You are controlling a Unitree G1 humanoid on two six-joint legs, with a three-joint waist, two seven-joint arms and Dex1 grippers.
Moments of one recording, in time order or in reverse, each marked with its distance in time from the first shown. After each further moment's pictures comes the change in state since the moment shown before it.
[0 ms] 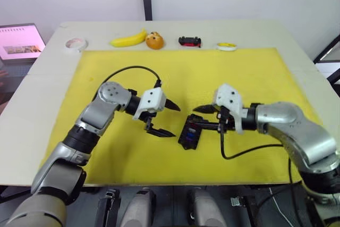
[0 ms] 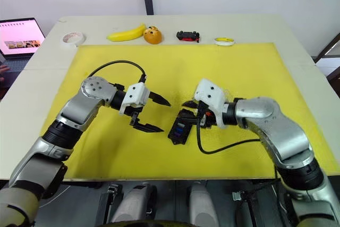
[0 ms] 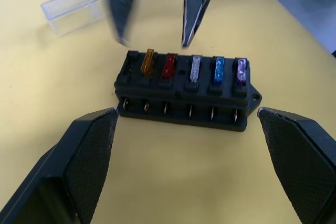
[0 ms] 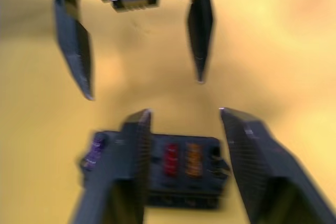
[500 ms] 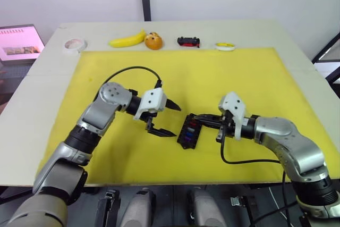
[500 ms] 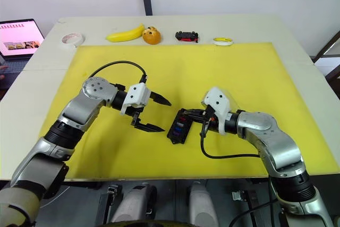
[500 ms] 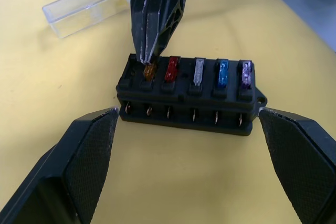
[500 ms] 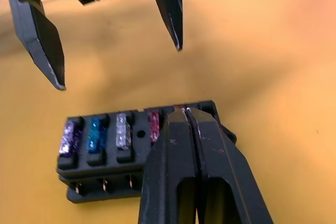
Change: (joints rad) left arm 0.000 -0.009 0.000 0.019 0.021 -0.025 0.016; right arm 0.097 0.044 -0.002 0.097 -0.030 -0.125 -0.044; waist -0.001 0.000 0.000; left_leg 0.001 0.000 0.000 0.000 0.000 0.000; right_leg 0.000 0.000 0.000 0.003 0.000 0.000
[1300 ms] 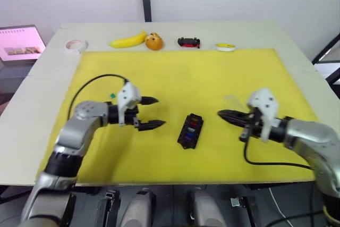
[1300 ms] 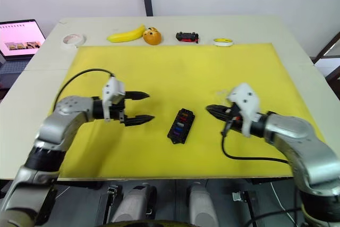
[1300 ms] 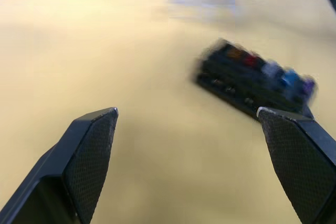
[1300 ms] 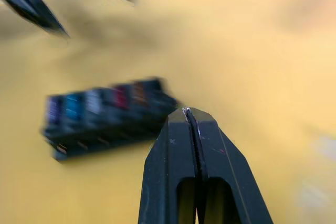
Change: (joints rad) left arm 0.404 0.044 0.430 -0.343 -0.246 0.425 0.380; right arm 0.233 -0.136 -0.407 -0.161 0.126 0.116 -0.054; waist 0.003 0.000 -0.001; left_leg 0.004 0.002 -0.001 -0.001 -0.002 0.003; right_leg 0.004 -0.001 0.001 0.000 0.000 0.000
